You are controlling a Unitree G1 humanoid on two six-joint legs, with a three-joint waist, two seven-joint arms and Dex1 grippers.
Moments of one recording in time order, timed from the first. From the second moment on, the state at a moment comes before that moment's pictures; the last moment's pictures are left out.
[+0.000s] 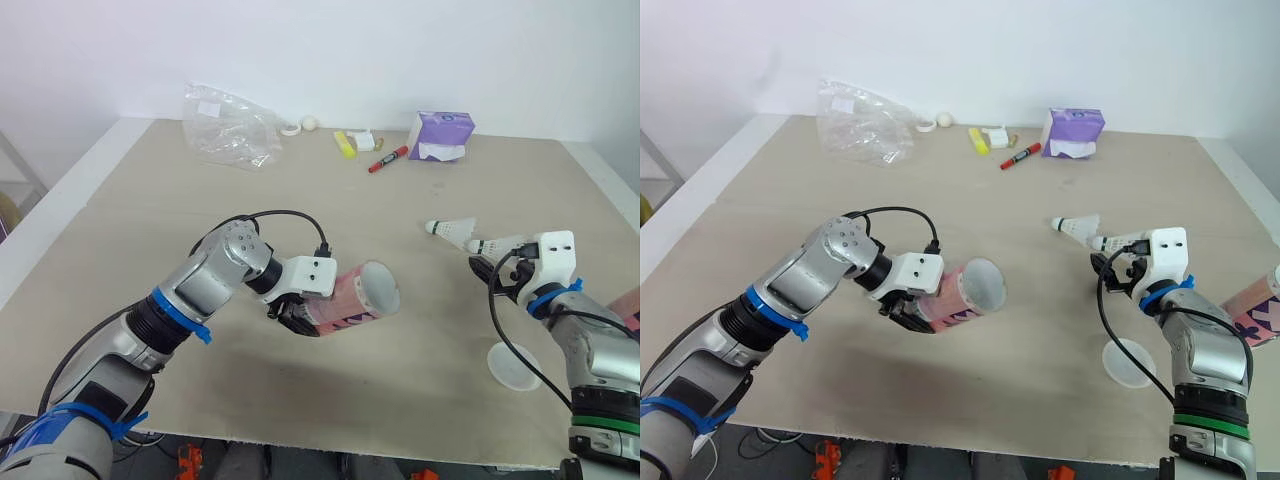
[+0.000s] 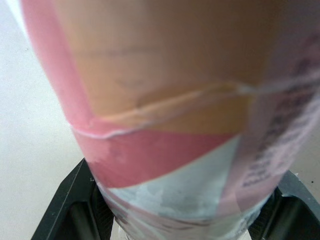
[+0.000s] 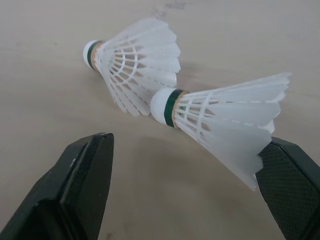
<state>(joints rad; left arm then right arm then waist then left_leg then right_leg) -0.86 0.53 -0.58 -0.04 0.04 0.57 -1.40 -0.32 -0.62 -0.35 0.21 0.29 0.48 0.49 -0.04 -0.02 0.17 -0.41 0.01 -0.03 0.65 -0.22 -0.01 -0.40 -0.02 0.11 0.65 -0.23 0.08</state>
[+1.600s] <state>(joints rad) -0.84 0.52 -0.57 -0.03 0.04 0.57 -1.39 -0.26 -1.12 -0.45 -0.53 0.58 0.50 0.90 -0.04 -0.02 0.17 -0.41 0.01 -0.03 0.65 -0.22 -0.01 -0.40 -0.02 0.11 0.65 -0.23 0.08</state>
